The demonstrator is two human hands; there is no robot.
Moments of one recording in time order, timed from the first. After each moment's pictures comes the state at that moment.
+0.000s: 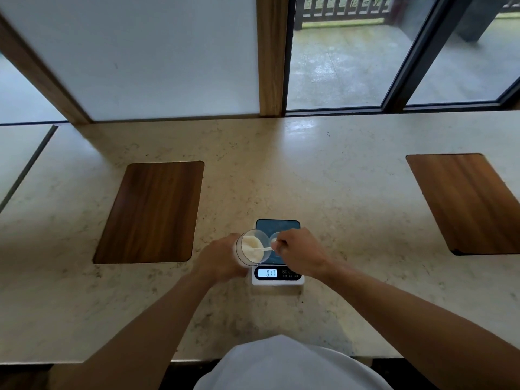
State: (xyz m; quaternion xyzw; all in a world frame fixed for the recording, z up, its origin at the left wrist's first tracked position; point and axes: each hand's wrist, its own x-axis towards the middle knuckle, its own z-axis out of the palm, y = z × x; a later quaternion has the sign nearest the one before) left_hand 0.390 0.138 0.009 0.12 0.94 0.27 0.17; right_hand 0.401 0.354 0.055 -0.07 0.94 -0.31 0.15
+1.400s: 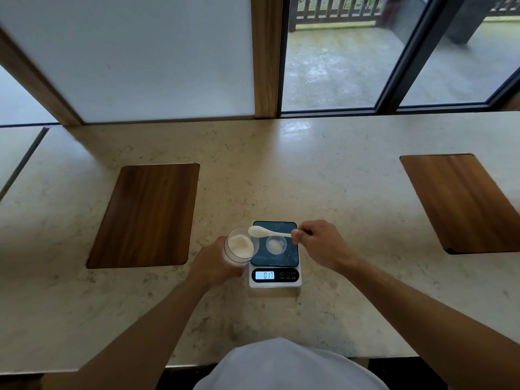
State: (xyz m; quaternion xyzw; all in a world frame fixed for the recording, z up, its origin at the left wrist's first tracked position) left_hand 0.393 0.134 0.005 0.07 0.92 0.36 0.16; right_hand 0.397 0.397 0.071 0.03 0.91 -0.40 0.11
